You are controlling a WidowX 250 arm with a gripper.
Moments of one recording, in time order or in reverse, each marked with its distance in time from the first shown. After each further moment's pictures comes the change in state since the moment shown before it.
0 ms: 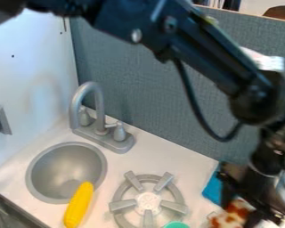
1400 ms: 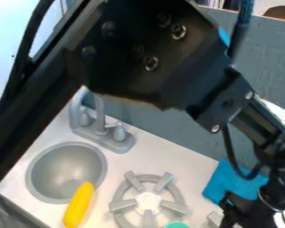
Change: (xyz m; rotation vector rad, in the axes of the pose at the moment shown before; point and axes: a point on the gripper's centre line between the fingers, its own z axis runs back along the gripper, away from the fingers) arm -0.001 -0.004 -0.062 0.098 0.194 0.054
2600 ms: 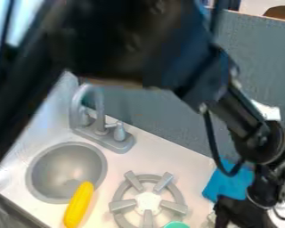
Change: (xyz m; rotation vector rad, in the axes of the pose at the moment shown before) arm 0.006 0.000 -0.003 -0.130 -0.101 0.114
